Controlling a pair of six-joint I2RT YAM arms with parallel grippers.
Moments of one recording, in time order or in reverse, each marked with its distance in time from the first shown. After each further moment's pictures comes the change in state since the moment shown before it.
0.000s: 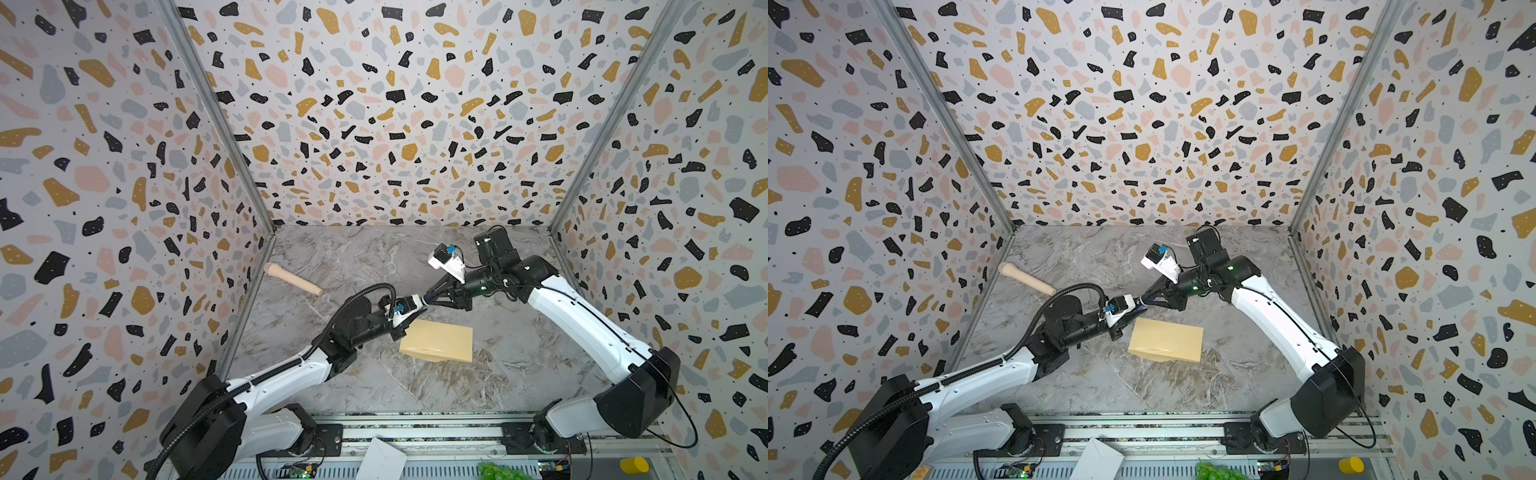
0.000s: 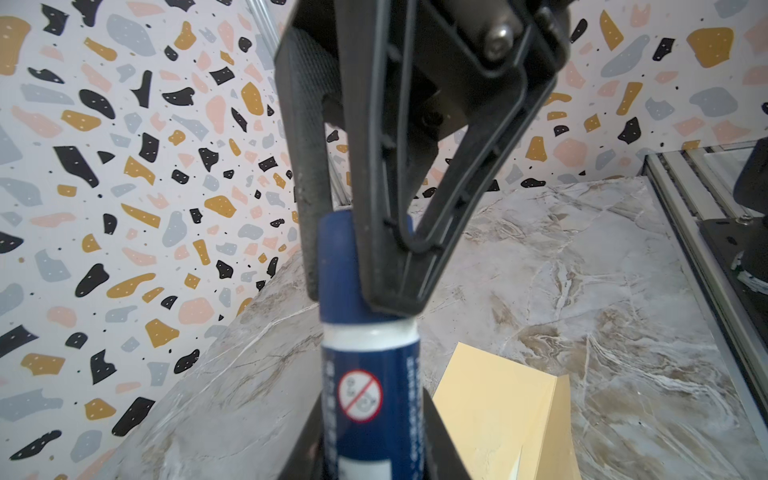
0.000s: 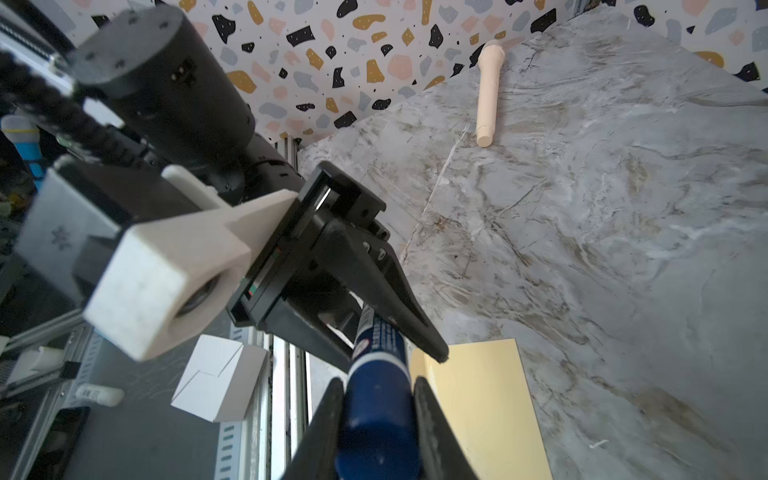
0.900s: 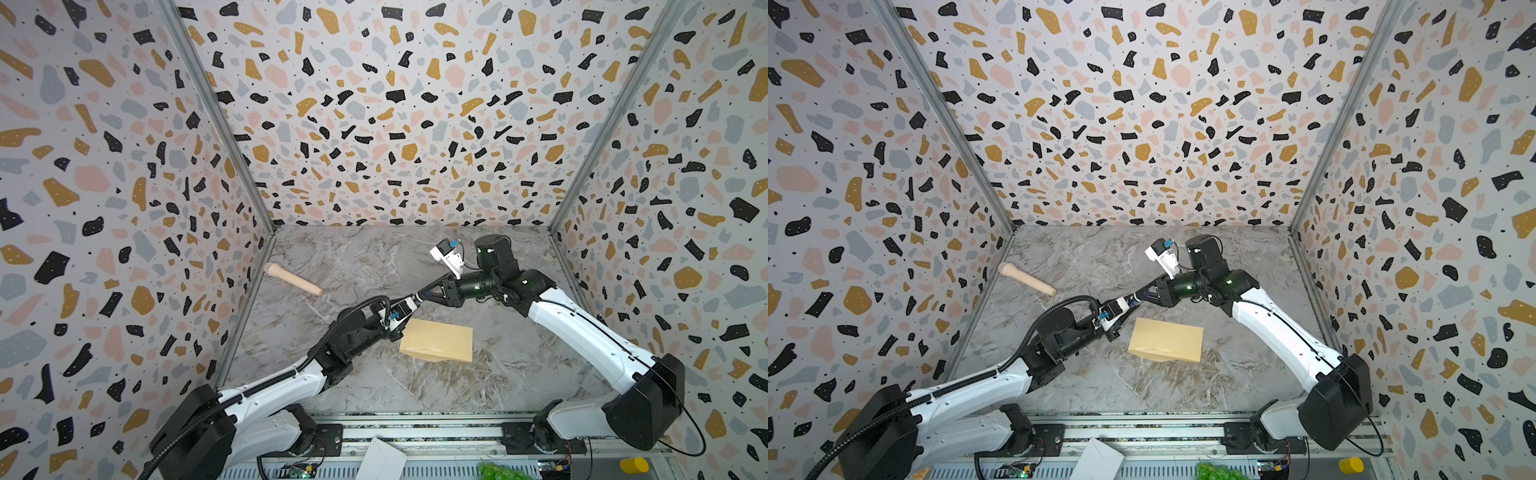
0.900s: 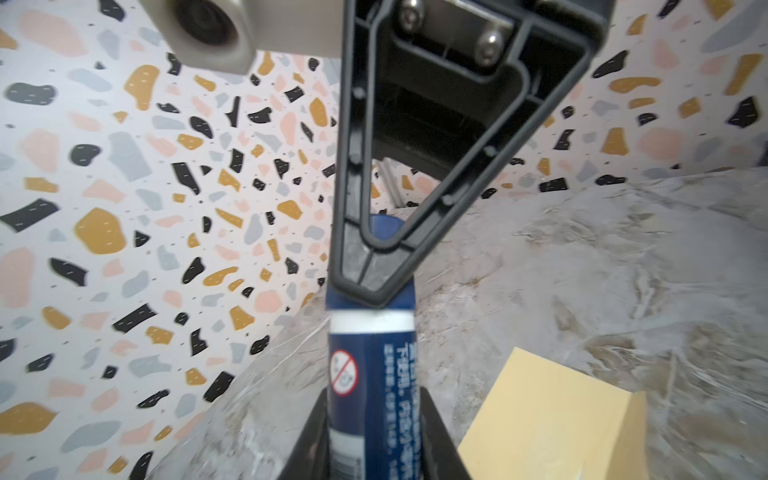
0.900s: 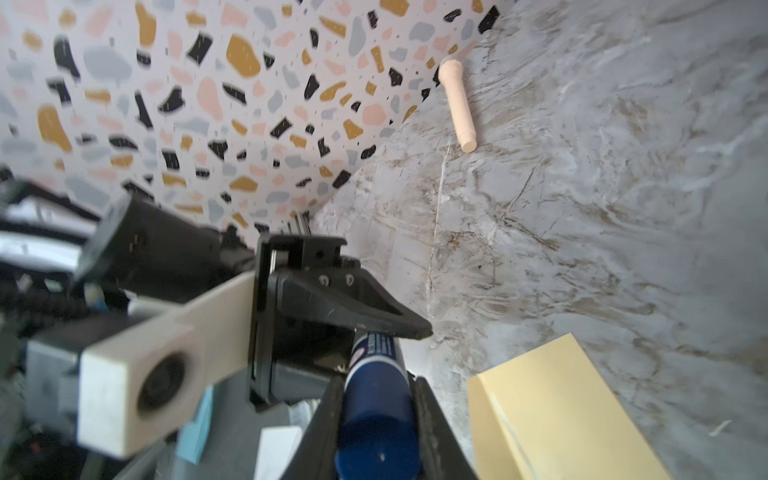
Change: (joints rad) left arm -0.019 -0.053 -0.059 0.082 -0.109 0.029; right arm 0.025 -0.069 -0.135 0.249 0.034 0.401
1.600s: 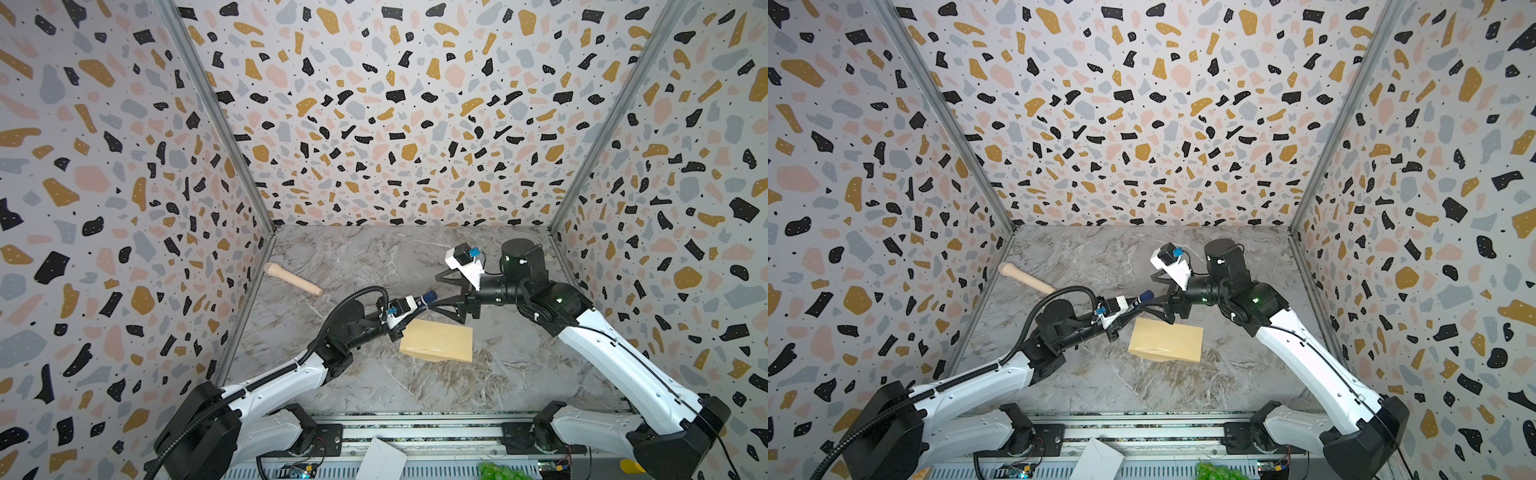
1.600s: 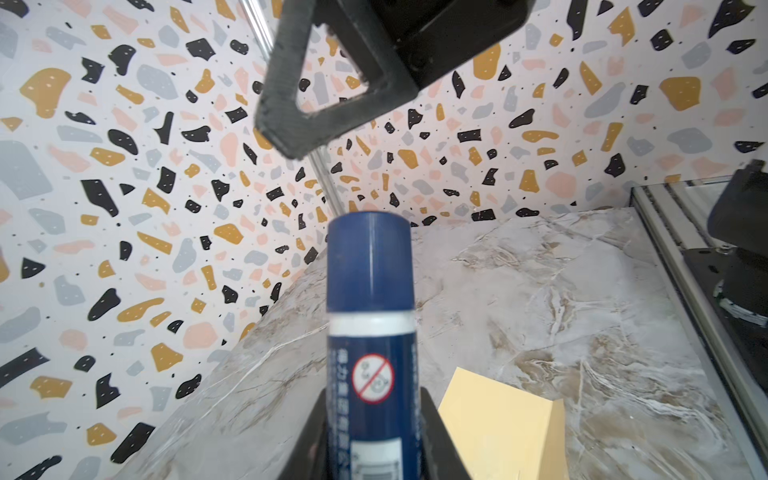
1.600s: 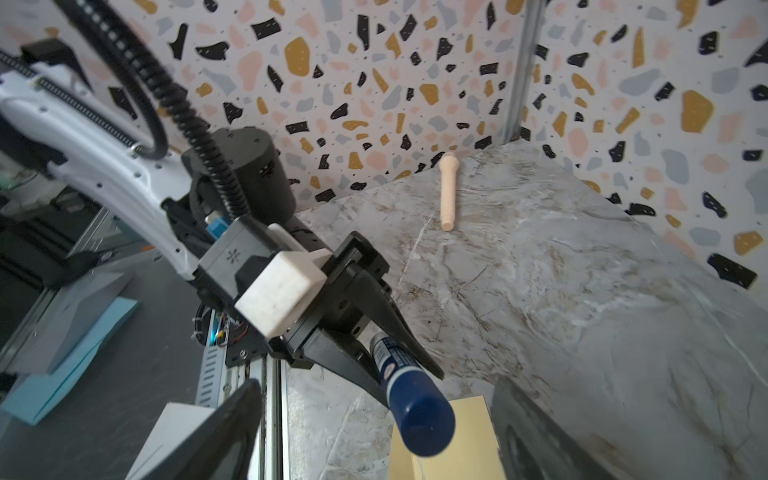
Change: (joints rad) left arm 0.036 0.023 0.035 -0.008 0.151 -0.067; right arm 0.025 -0.211 -0.038 0.031 0.147 -0.153
